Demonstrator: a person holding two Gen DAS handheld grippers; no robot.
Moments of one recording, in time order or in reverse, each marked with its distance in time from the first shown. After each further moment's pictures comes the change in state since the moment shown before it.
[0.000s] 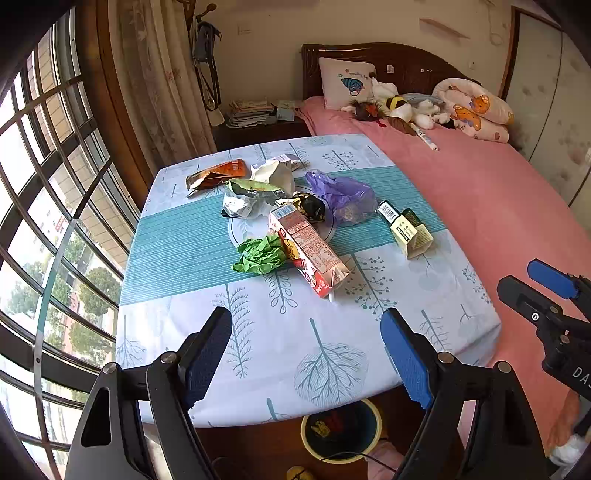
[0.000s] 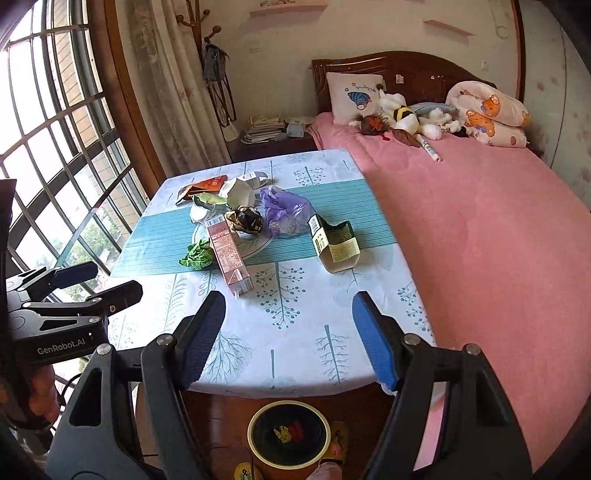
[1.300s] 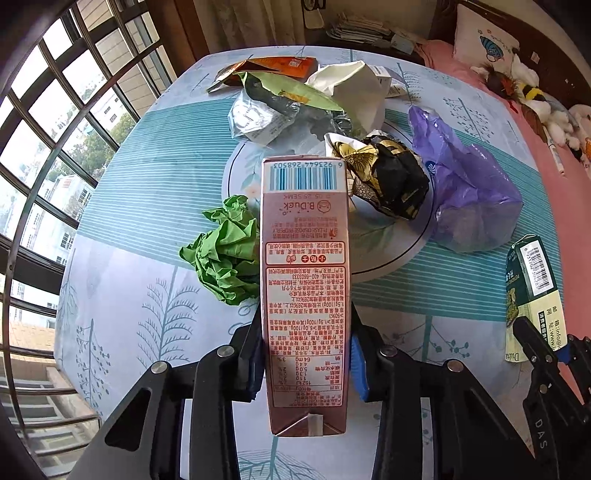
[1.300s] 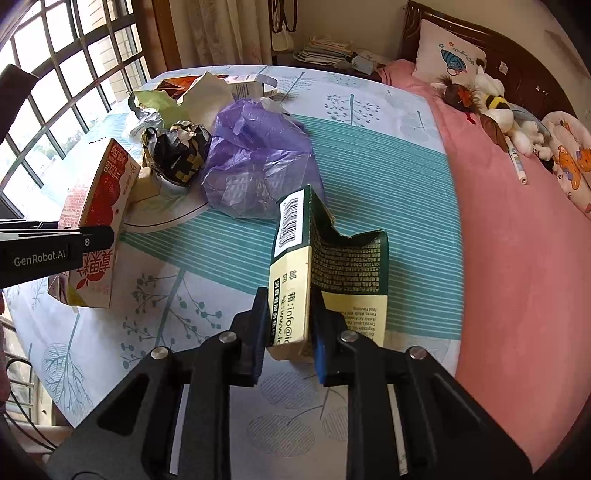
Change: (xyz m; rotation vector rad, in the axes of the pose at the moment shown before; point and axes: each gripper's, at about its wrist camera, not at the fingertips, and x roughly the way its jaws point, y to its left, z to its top) left arm 0.256 -0.005 0.069 -0.407 0.313 0.258; right arm 0.321 -0.057 0.062 -0.328 0.265 0.096
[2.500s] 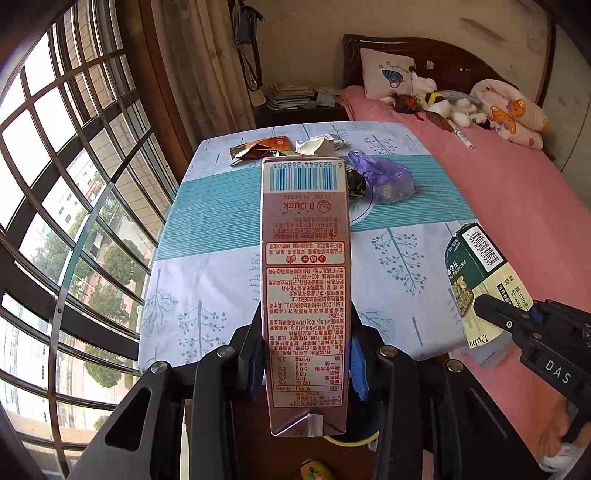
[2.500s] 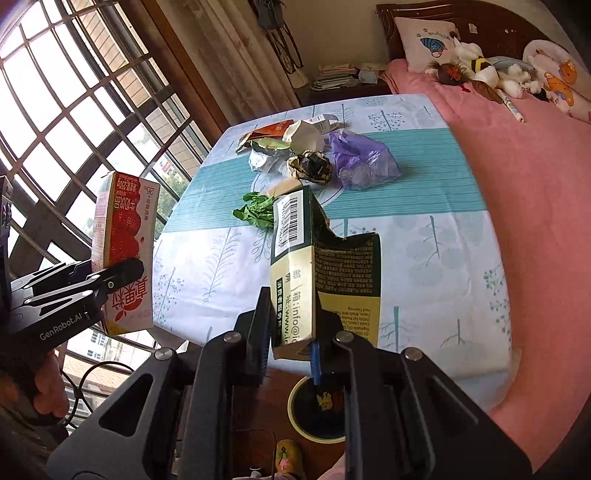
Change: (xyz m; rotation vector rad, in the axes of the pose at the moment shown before) left arm -0.215 0.147 -0.170 0.305 -0.289 -0.155; right arm -0.222 0.132 -0.117 0.280 -0.116 0.217
